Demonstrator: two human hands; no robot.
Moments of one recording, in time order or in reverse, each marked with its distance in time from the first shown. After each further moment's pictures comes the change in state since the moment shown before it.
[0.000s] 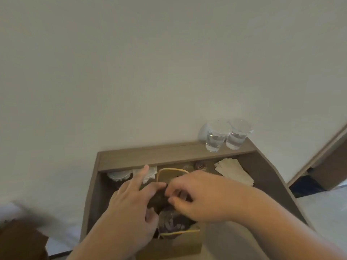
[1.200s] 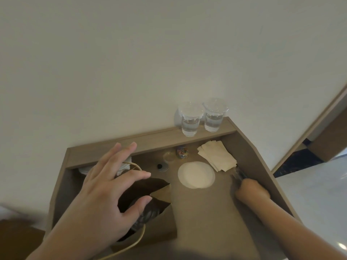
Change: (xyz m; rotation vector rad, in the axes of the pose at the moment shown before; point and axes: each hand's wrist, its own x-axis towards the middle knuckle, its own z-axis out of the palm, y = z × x) left_hand 0.016 0.062 0.012 0.078 0.313 0.279; right_hand -0.063 0.328 0.162 0.056 0.083 1.089
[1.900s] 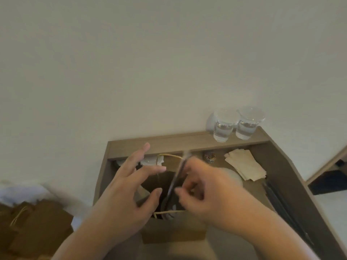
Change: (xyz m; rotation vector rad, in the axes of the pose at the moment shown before) left_hand -0.041 -0.041 -0.024 -0.252 0.063 -0.164; right_hand -0.263 -0.174 -0.131 0.510 -0.051 -1.089
